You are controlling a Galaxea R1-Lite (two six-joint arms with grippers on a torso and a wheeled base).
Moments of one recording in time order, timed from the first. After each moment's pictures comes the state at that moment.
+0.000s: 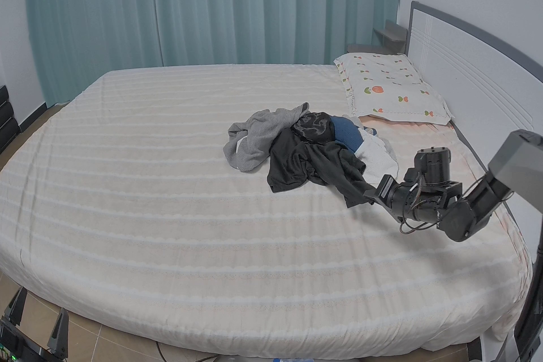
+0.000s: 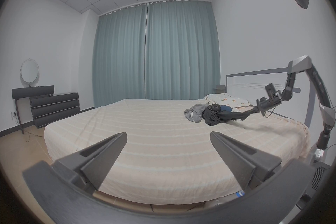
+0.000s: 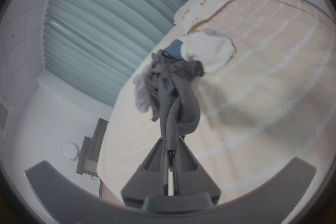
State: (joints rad) left arm 0.00 0.02 -0.02 0.00 0.01 0.00; right arm 0.29 2.08 -0.83 -0.83 0.17 0.83
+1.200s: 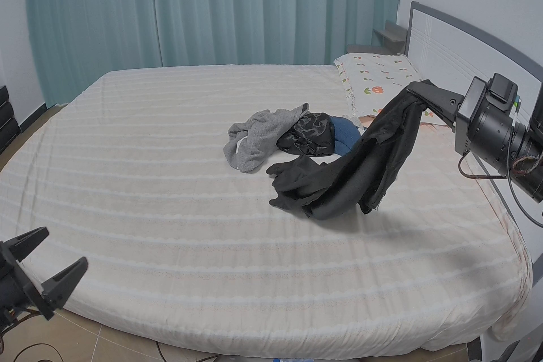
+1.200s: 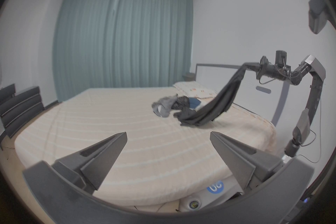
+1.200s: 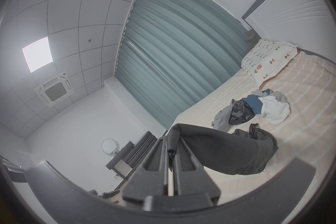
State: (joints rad) left arm -0.18 0.75 -0.31 -0.20 -0.18 0.00; right arm 0.48 1.42 -0.74 -0.83 0.14 0.76
